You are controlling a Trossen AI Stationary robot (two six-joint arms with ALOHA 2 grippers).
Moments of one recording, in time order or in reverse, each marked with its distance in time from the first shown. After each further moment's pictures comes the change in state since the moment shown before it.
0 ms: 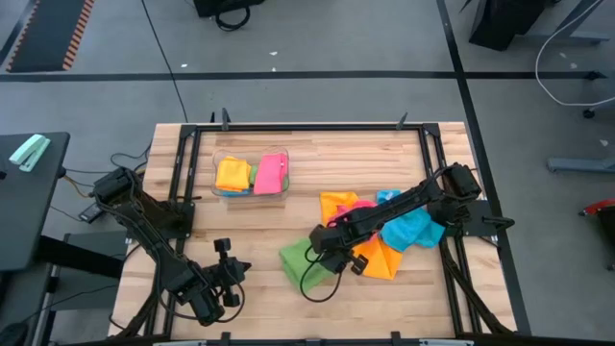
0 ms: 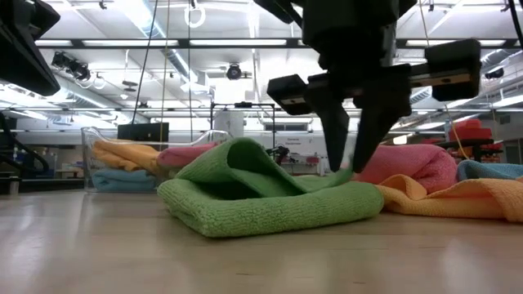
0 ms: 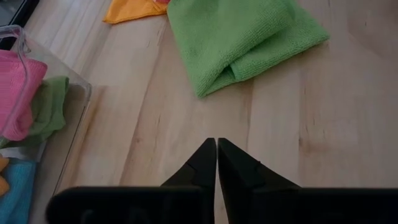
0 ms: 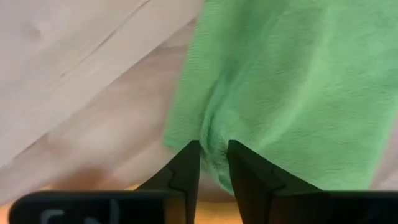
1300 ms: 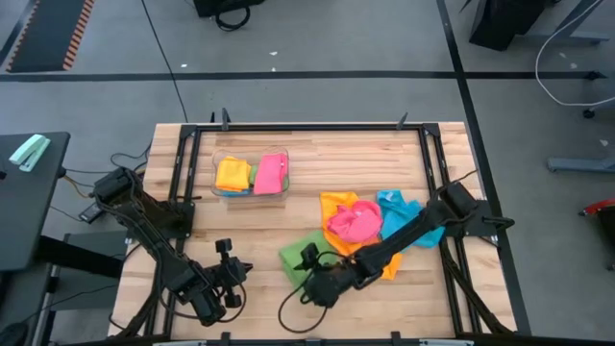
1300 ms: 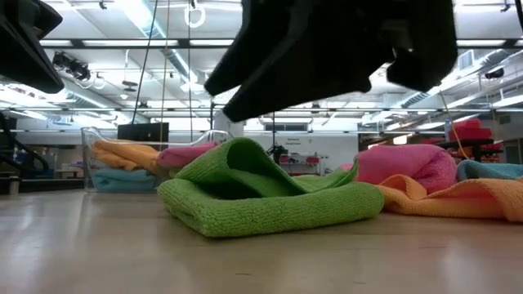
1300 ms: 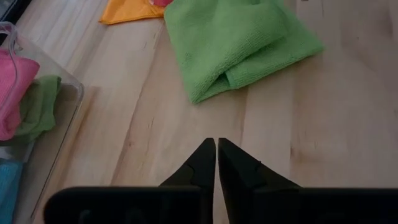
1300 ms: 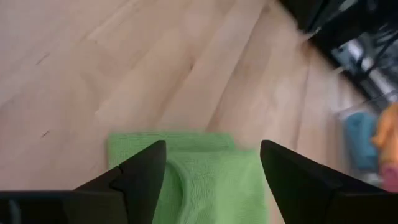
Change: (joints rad) left arm 0.010 0.002 0.000 0.038 0.003 -0.010; right arm 0.242 0.101 0.031 0.535 0.600 0.275
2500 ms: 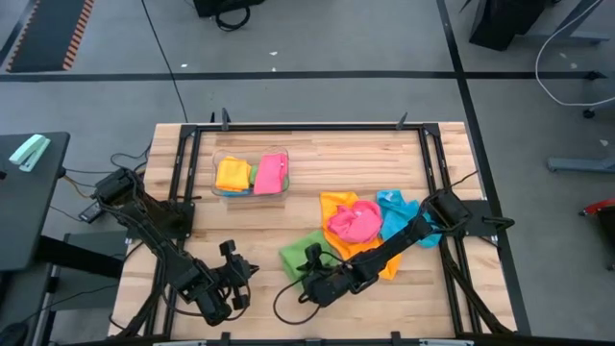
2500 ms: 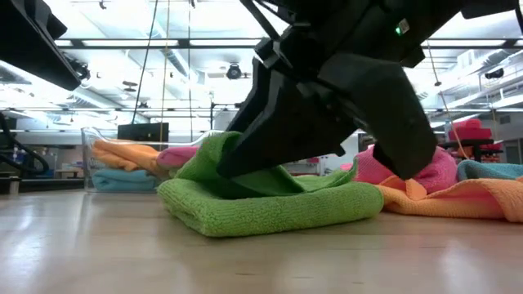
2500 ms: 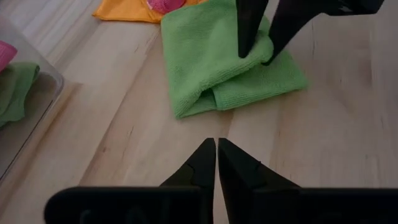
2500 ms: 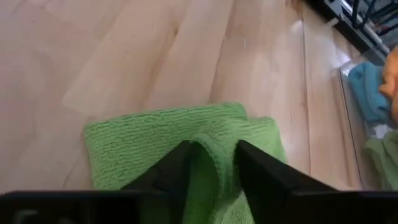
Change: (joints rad) left arm 0.033 0.013 0.000 0.112 -0.002 -0.080; right arm 0.008 0.101 -0.032 0.084 0.123 0.172
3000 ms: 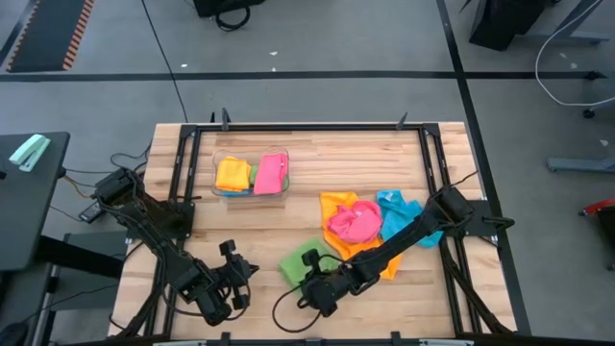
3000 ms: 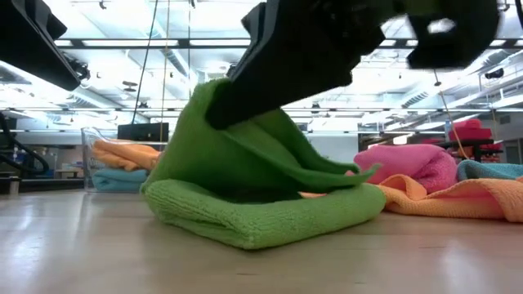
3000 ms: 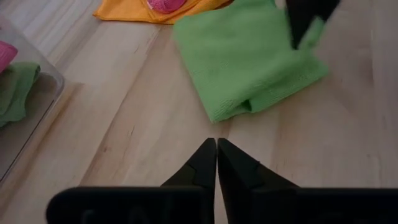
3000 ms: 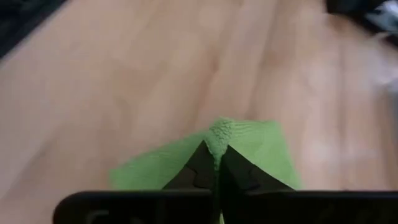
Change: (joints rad) left arm 0.000 0.000 0.000 -0.003 0.000 0.001; right arm 0.007 -0.044 0.086 -0.123 -0.182 0.053
